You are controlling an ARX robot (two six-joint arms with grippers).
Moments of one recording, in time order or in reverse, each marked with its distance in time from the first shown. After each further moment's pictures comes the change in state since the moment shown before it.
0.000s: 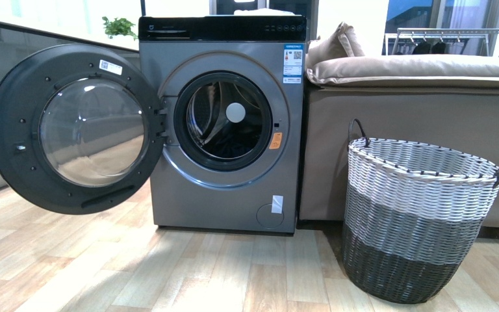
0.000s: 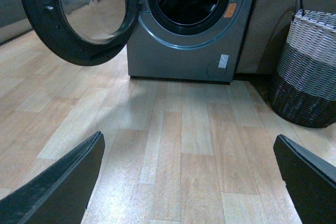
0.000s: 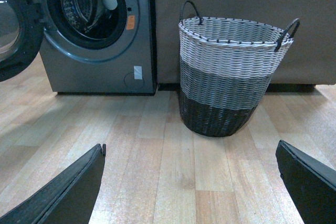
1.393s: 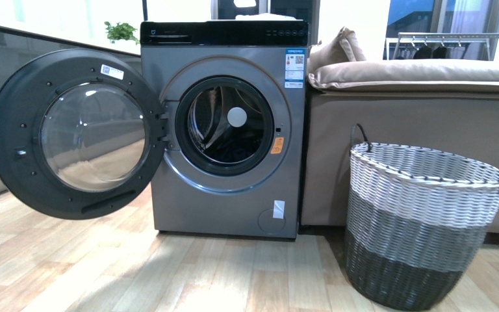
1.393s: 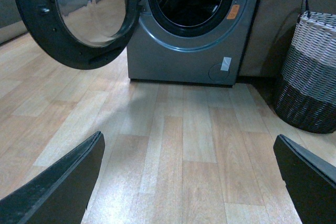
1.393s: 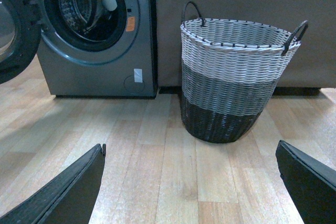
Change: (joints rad) left arm 0.000 0.000 0.000 0.000 0.000 0.000; right arm 0.000 0.000 0.000 0.000 0.000 0.000
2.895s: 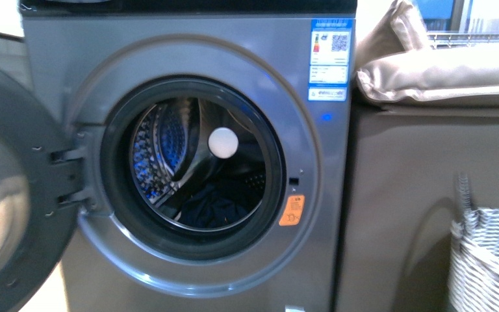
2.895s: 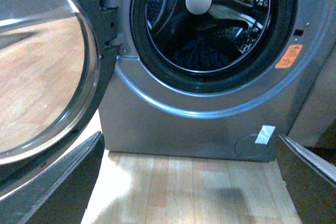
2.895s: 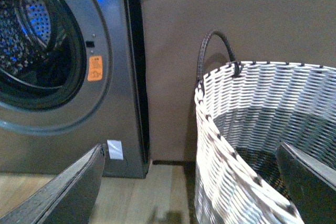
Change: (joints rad) left arm 0.000 0.000 0.000 0.000 0.000 0.000; right arm 0.000 0.000 0.000 0.000 -0.002 0.000
